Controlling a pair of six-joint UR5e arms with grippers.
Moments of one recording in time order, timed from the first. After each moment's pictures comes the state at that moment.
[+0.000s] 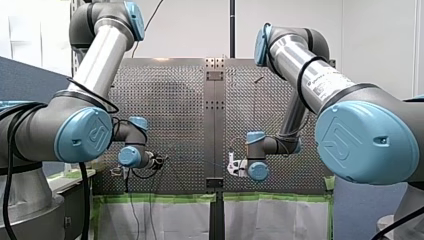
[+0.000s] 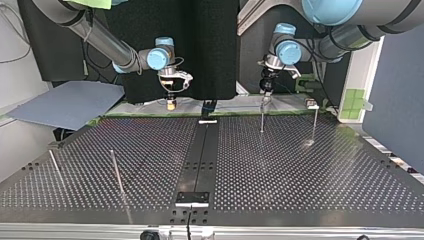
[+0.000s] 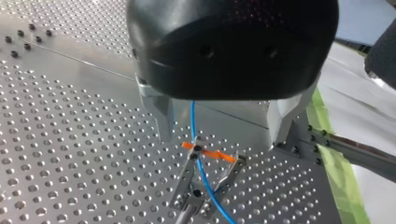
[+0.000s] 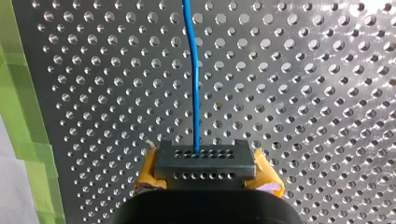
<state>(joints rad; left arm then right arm) -0.07 -2.18 -2.18 -2.19 -1.45 -1.73 2.12 -0.63 1.61 -0.87 1.71 1.58</state>
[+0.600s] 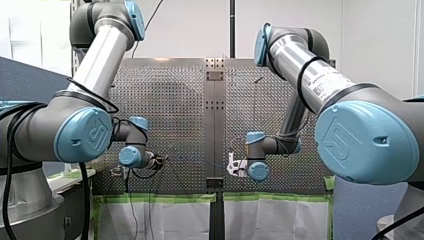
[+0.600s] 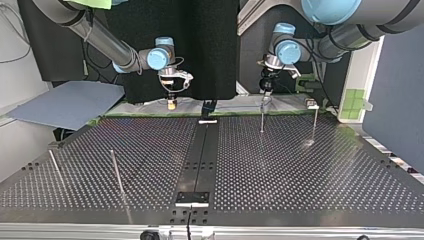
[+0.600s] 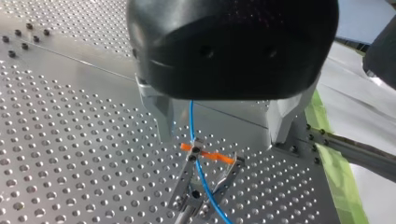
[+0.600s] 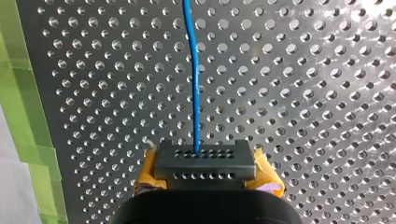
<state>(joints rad) -0.07 -2.18 -2.18 -2.19 -1.46 -1.73 2.12 -0.62 1.61 -0.86 1.71 1.58</state>
